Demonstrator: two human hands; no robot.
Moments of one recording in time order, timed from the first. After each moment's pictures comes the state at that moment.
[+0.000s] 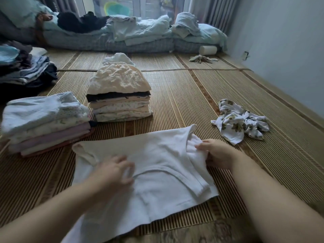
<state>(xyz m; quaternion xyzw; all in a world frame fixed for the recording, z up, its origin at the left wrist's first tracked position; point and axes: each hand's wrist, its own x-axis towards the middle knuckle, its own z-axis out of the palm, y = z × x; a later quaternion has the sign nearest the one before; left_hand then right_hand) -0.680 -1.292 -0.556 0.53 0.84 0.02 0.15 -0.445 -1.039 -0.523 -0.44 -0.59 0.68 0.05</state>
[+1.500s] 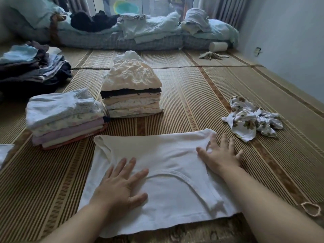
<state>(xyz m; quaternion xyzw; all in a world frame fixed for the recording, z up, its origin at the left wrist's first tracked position) -0.657 -1.343 -0.588 0.56 0.82 0.03 0.12 -0.457 -1.071 -0.562 -0.54 -0.83 0.14 -0.05</state>
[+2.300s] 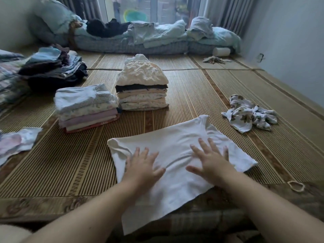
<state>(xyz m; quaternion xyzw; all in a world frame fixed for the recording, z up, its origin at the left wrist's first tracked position) -0.598 -1.331 -0.561 0.46 0.86 0.11 0.16 -0.422 -1.154 -0.549 -0.32 -0.94 0.10 -0.06</state>
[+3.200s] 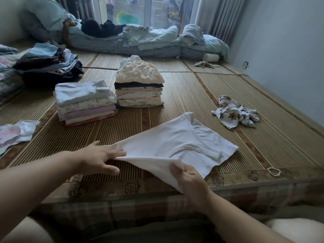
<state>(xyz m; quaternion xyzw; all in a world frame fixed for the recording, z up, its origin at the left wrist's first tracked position) -0.705 -1.416 -0.524 0.60 0.76 -0.11 0.23 -0.418 -1.295 -0.521 -0.24 -0.67 0.67 0.19</state>
